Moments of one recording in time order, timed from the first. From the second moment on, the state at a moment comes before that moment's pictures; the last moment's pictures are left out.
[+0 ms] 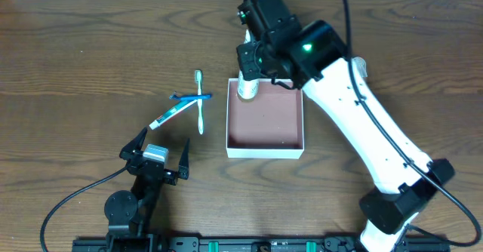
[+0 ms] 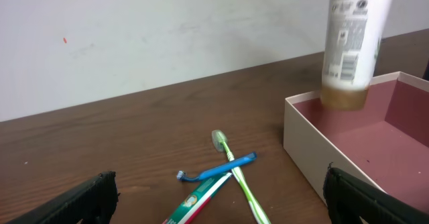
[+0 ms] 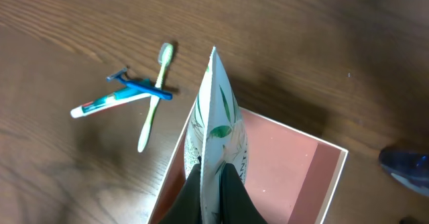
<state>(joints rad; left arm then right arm) -0.01 0.01 0.02 -0.09 0.25 0.12 0.66 1.89 2.08 -1.19 0.07 0.36</state>
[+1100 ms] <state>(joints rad) -0.01 0.01 0.02 -0.09 0.25 0.12 0.76 2.12 2.08 -1.08 0.28 0.58</state>
